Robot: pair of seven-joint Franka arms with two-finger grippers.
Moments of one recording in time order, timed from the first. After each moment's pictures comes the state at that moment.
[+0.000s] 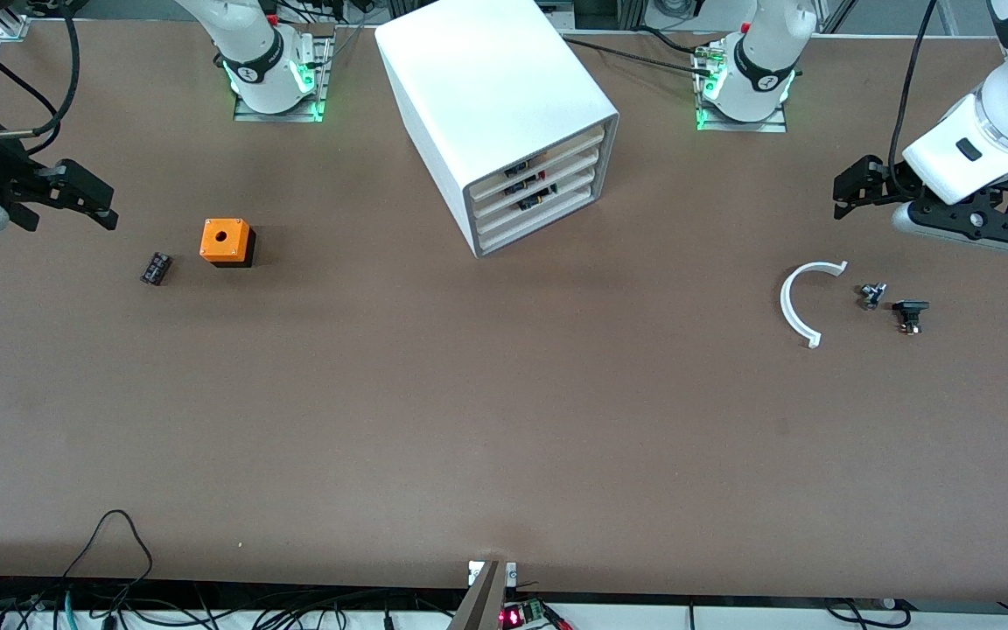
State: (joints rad) left arm -0.04 -0.01 -0.08 -1.66 0.00 1.60 0.09; right arm -0.03 0.01 0.09 -1.58 -0.01 1.64 0.04
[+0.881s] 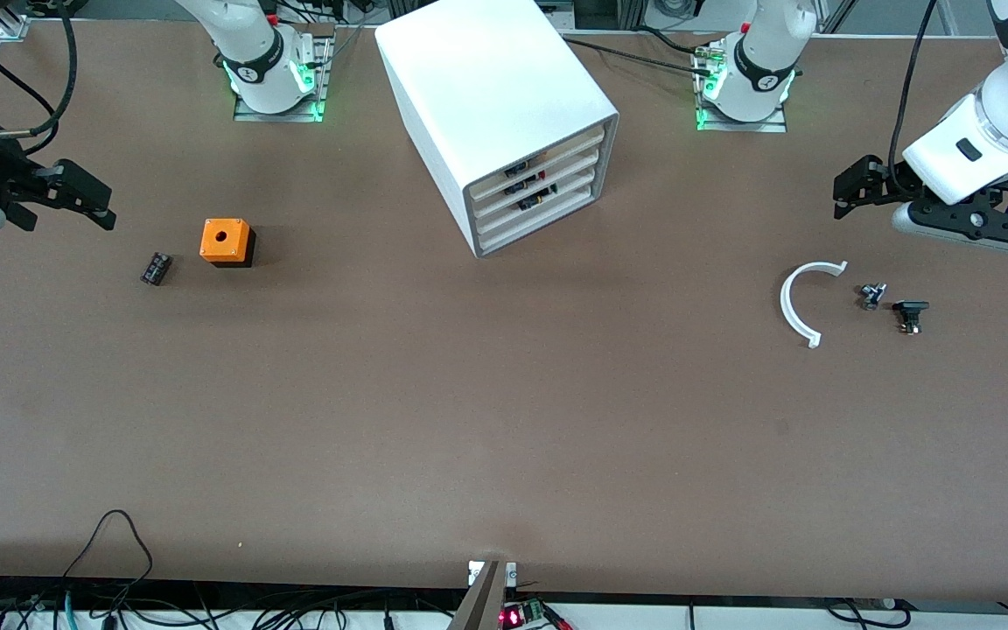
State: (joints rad) left arm -0.04 -0.01 -0.08 -1.66 0.00 1.59 0.09; right arm -0.03 0.01 0.09 -1.58 -0.01 1.64 0.03
